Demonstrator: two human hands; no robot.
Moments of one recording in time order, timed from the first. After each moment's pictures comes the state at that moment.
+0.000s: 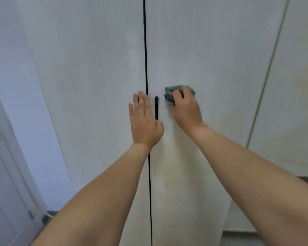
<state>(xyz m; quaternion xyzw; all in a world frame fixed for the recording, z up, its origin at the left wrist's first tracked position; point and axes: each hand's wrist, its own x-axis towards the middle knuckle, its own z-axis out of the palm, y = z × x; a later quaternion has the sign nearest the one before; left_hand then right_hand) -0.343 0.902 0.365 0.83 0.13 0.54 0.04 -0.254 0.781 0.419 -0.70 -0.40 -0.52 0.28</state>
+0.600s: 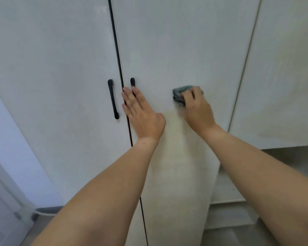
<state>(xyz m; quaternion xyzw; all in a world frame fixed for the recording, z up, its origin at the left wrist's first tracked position) -0.296 0.841 0.334 0.82 0.22 0.52 0.13 -0.205 0.700 0.352 -0.76 -0.37 -0.48 0.21</state>
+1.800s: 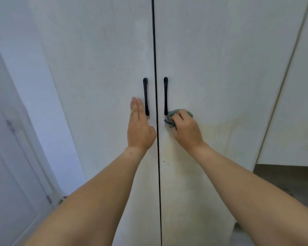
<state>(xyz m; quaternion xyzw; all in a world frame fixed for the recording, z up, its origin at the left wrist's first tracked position) -0.376 0.932 0.296 0.85 0.15 0.50 0.12 -0.258 0.799 0.293 -0.70 -0.47 -0.45 0.30</state>
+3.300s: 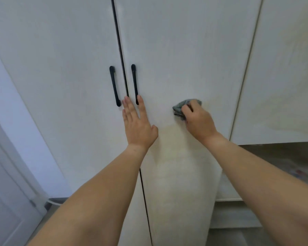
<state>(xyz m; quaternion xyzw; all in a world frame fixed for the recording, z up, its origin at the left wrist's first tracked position) -0.329 0.863 0.266 0.88 0.21 0.43 0.04 -0.201 0.688 0.280 -0.75 -0.43 -0.47 0.18</state>
